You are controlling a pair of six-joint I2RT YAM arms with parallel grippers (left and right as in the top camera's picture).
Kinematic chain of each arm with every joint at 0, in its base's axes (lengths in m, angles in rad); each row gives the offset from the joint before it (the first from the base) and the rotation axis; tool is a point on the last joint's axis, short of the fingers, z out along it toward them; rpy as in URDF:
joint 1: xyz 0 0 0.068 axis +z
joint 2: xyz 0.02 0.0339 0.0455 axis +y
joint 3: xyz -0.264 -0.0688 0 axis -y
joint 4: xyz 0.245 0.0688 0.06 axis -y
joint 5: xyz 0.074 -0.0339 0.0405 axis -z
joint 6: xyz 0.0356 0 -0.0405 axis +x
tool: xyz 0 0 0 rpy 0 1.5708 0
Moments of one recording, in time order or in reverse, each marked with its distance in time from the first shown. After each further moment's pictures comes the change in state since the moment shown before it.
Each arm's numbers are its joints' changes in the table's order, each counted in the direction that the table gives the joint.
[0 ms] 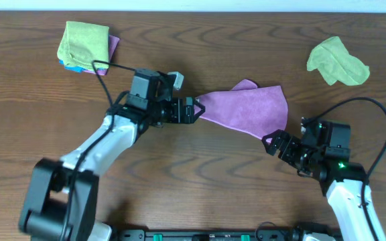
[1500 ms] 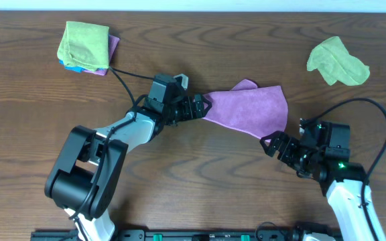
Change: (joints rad) left arm -0.070 0.206 0.000 0.250 -0.142 -0.253; right arm 0.000 0.000 0.000 -0.019 -0.035 0.000
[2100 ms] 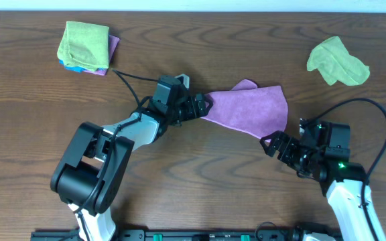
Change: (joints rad) left arm -0.024 0.039 0.000 0.072 -0.042 -0.077; right arm 0.000 0.000 0.000 0.000 0.000 0.000
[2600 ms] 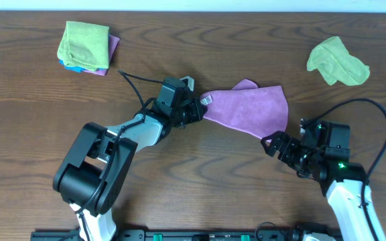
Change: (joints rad) left arm -0.028 0.005 0.000 0.003 0.014 -0.011; right arm 0.000 0.000 0.000 -0.006 0.044 0.035
